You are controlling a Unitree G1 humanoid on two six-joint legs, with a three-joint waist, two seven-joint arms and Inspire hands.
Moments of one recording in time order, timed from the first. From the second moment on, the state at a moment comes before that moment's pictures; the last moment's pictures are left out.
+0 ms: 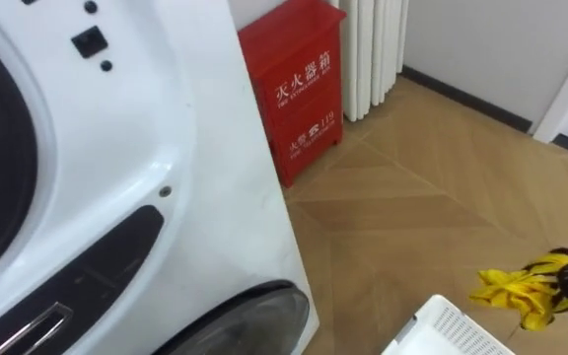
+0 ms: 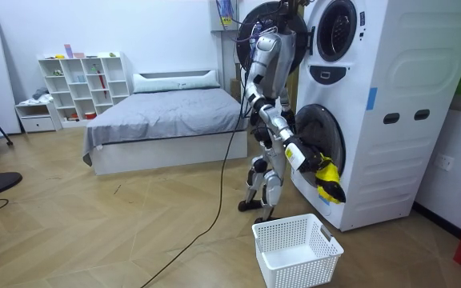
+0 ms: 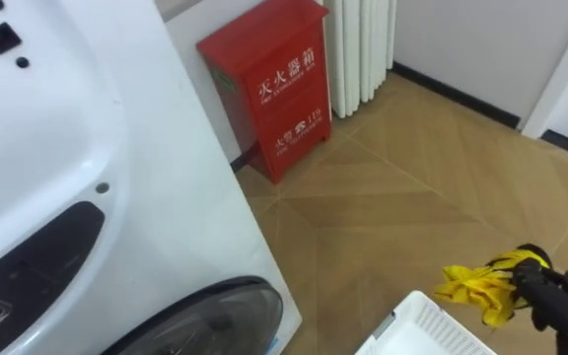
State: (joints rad) left arm 0.14 0.26 -0.13 1.07 -0.35 -0.01 -0.06; right arm 0.09 -0.41 -0.33 0.35 0.62 0.00 -0.12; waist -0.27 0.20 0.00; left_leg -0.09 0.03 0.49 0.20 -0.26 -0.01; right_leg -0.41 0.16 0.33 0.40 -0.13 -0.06
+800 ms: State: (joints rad) left arm 0.14 0.26 -0.19 1.05 -0.36 0.00 -0.07; right arm 0.12 -0.41 -0.30 0.29 0.62 -0.02 -0.12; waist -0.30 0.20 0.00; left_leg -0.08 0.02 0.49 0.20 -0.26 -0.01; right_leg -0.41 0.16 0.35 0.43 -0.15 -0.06
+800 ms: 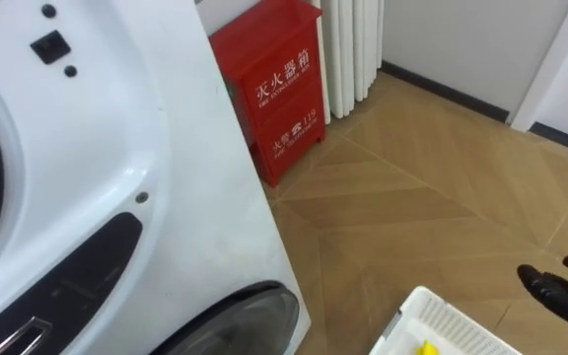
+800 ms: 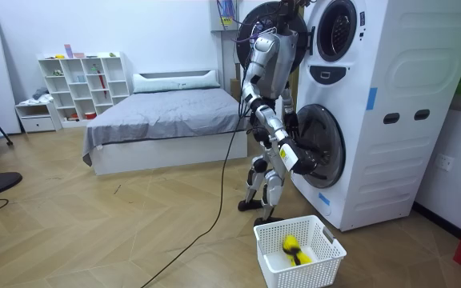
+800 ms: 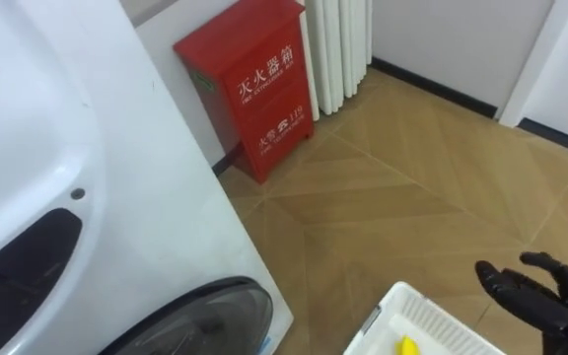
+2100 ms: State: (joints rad) left arm 0.21 0.23 -0.20 1.00 -0.30 -0.01 0.02; right arm 0.13 -0.28 -0.08 0.89 0.62 -0.02 -0.03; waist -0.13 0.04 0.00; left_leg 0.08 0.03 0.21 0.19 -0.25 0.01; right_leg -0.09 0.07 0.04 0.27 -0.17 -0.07
